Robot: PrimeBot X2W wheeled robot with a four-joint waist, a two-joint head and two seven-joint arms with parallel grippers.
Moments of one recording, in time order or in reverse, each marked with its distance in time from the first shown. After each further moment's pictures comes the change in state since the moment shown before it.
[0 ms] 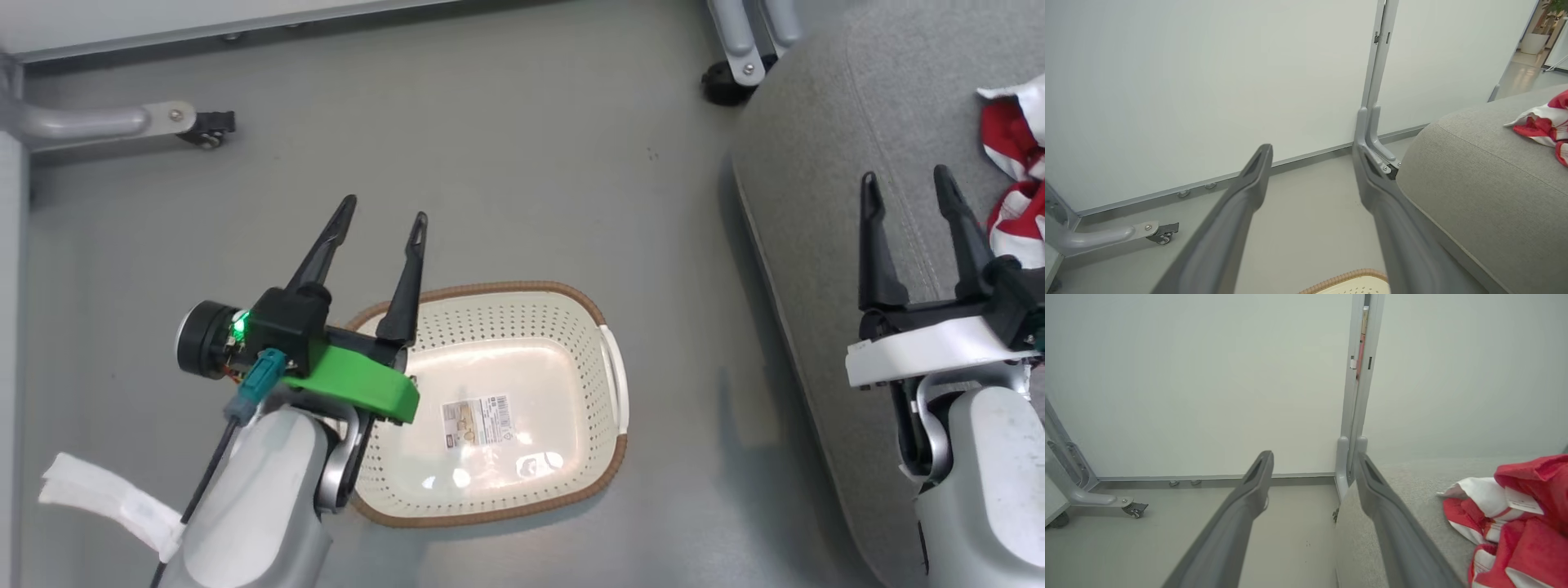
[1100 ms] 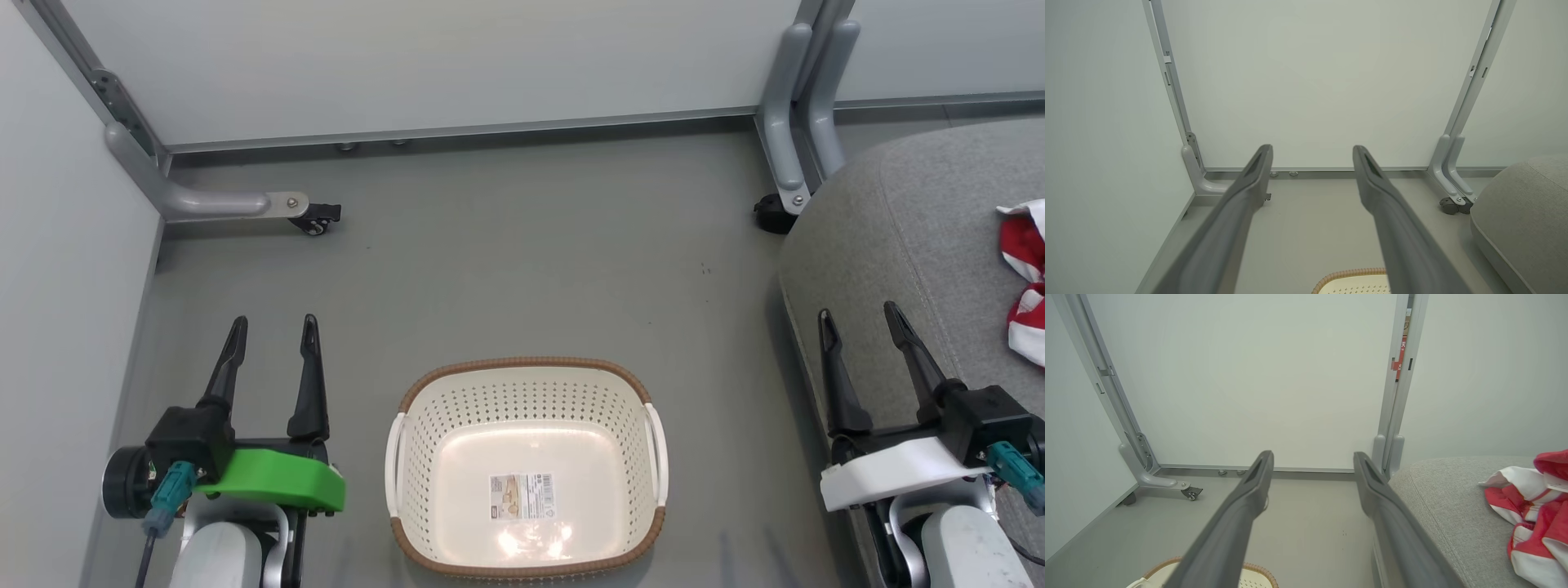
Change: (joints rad) left arm 0.285 -0.076 0.330 -0.055 0.081 -0.048 0.000; right arm 0.247 0.038 0.040 -0.051 -0.013 0.000 0.000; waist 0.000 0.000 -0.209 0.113
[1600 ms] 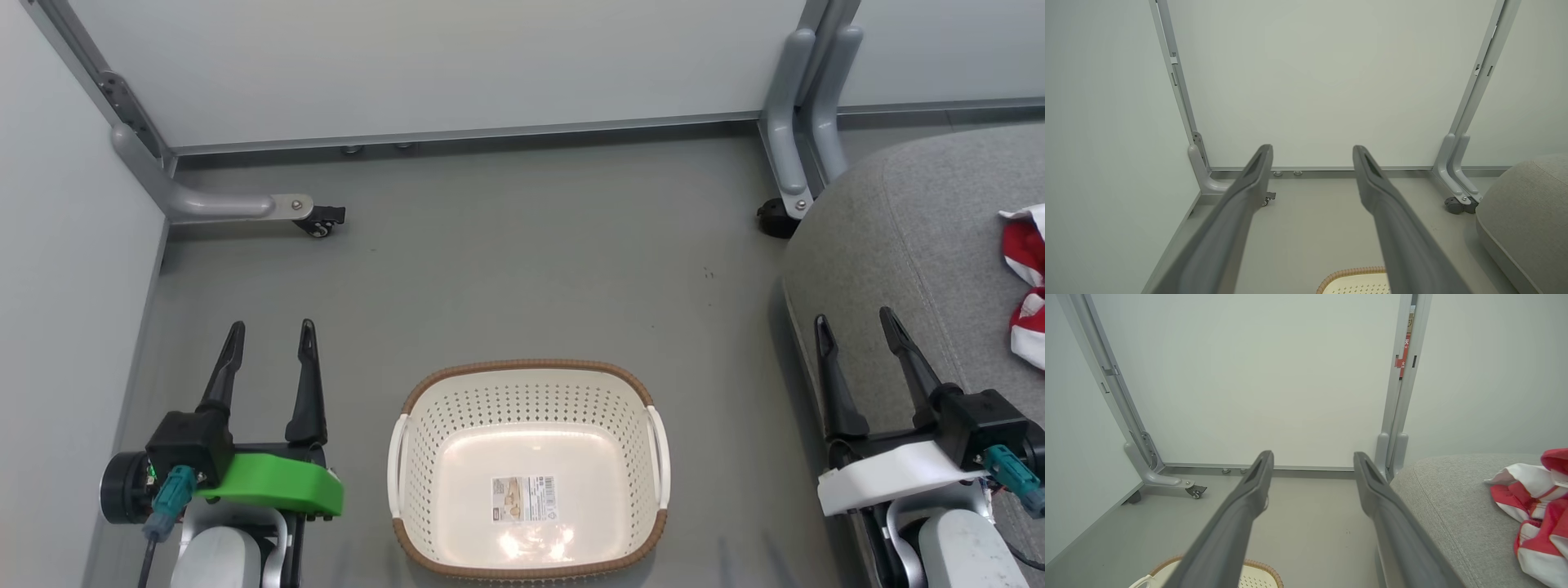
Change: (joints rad) left arm 0.009 -0.017 0.029 0.002 0.034 -0.019 0.000; right arm 0.007 0.001 0.006 0.006 0.007 0.000 0.000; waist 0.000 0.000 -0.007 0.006
